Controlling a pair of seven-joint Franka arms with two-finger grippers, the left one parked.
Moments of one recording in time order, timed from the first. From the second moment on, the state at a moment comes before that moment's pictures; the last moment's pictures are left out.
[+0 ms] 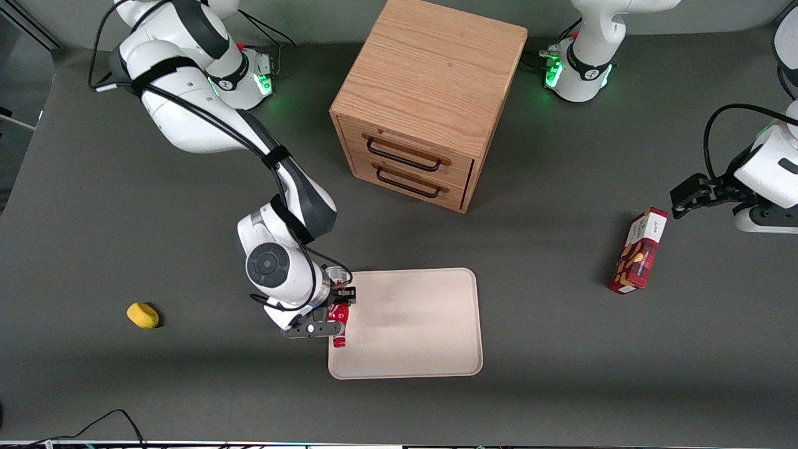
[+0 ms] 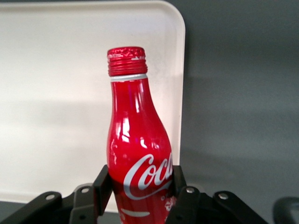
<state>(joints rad) 0.27 0.93 0.26 -1.16 -0.16 2.10 0.45</state>
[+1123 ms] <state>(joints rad) 0.27 1.02 0.23 -1.13 -0.08 2.20 0.43</state>
